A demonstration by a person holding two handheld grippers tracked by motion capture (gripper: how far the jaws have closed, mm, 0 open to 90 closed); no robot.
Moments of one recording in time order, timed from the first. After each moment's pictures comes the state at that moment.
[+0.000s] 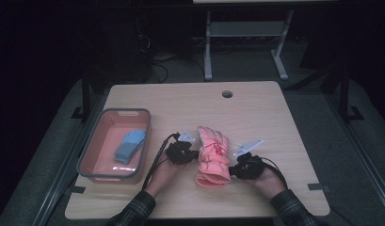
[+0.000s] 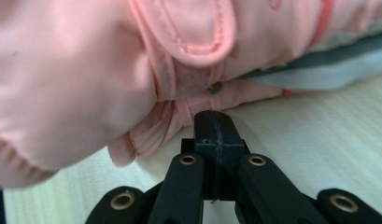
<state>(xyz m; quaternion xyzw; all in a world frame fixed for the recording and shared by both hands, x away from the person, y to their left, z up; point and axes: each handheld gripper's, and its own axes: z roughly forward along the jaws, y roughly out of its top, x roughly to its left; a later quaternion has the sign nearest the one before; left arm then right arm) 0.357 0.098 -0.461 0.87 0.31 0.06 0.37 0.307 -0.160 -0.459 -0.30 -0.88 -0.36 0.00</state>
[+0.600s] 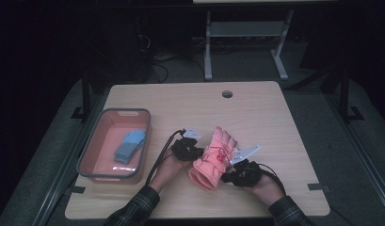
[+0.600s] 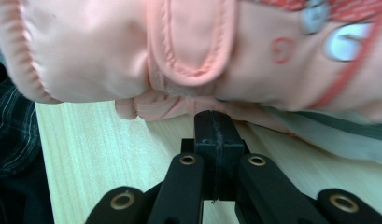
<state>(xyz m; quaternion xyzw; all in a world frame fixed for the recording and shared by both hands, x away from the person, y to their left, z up) 0.368 0.085 -0.458 0.87 0.29 0.04 0.39 0.287 -0.150 -0.454 -0.28 -0.89 -0.36 0.01</state>
